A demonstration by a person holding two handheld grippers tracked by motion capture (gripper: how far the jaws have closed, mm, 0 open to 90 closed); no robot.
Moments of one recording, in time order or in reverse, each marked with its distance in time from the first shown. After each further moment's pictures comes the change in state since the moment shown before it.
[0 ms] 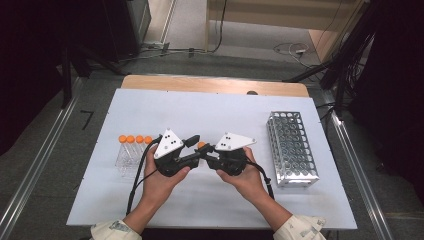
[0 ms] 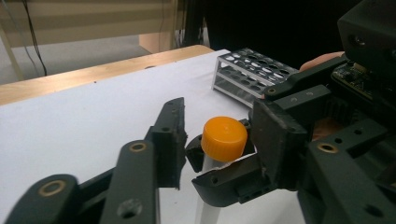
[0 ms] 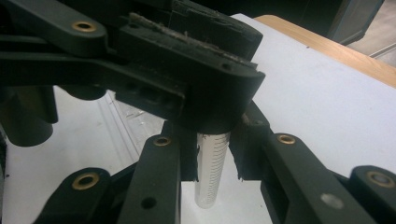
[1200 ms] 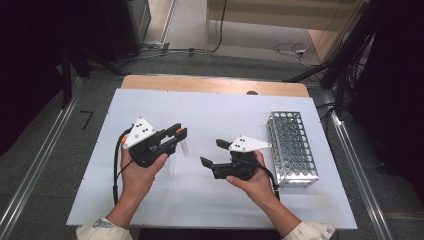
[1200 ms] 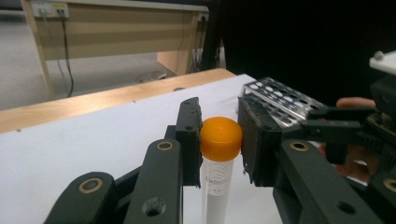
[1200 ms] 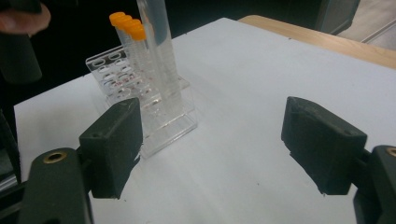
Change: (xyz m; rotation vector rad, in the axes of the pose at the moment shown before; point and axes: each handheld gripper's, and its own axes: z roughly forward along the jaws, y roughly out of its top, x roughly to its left) left arm 0.038 0.026 -0.045 -0.084 0.080 -0.048; right arm -0.006 -0.016 -0.022 -0.050 -0.025 0.134
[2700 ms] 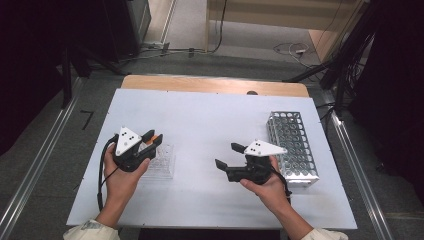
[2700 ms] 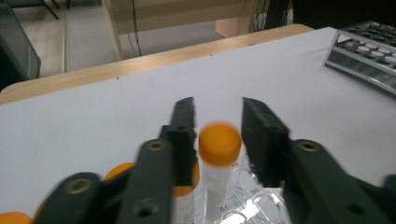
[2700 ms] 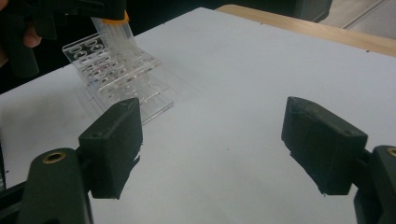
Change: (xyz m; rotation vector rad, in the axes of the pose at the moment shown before) left arm 0.036 -0.044 -0.012 0.118 0.218 0.055; right arm -0.015 -0.017 -0.026 0.014 -0.063 0.034
